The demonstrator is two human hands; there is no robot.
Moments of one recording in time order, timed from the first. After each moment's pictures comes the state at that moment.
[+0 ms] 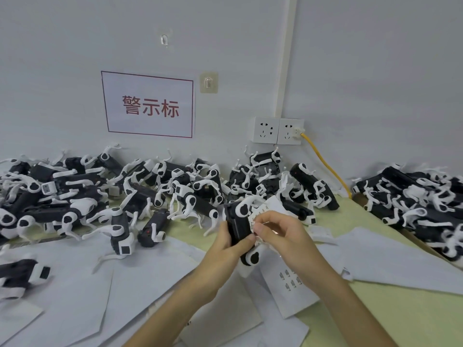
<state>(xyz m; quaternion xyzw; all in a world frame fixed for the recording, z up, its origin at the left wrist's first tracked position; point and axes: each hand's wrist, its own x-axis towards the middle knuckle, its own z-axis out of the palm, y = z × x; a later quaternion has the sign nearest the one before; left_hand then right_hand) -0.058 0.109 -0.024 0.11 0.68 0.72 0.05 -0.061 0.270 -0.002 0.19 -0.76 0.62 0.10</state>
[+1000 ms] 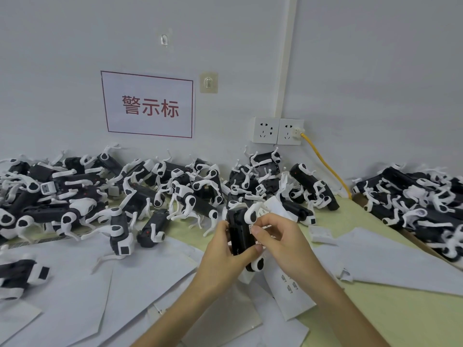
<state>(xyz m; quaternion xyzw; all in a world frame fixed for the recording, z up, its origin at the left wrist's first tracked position) -0.060 0.112 -0.033 0.13 0.73 0.67 -0.06 -0.061 0.262 -0.005 0.14 -0.80 0.56 0.15</state>
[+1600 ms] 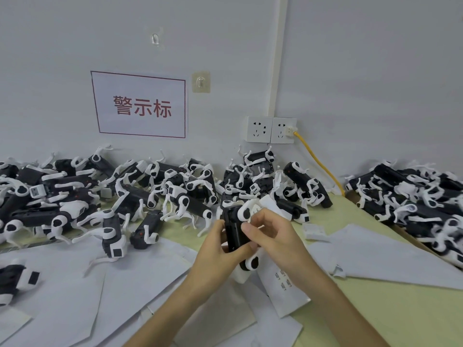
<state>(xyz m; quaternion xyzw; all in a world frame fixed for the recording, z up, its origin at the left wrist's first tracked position) -0.058 0.110 -0.030 0.16 0.70 0.69 -0.03 -0.059 0.264 -0.003 0.14 -0.77 0.61 0.11</state>
